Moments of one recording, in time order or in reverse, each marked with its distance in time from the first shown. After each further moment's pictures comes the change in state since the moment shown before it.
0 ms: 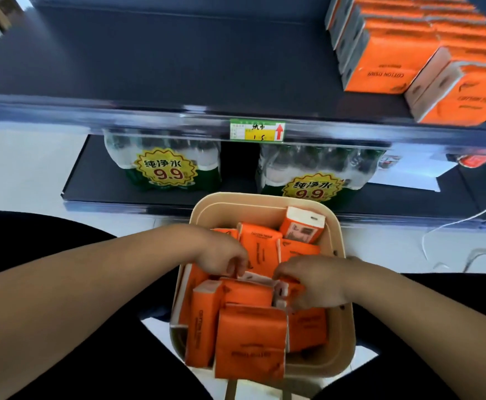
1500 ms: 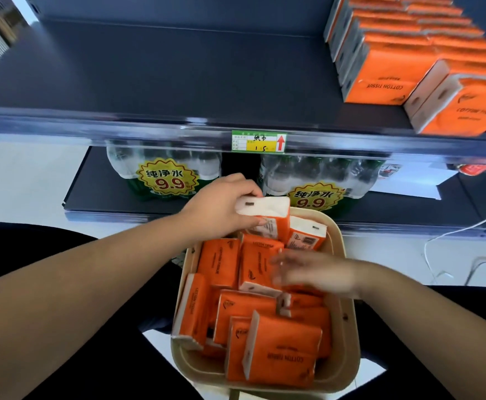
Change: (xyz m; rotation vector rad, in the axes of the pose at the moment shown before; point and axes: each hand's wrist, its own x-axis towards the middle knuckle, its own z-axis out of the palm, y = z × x) left_hand -0.013 -0.015 -0.038 -0.217 1.014 0.147; right_hand 0.010 0.012 -0.002 0.975 0.014 0.068
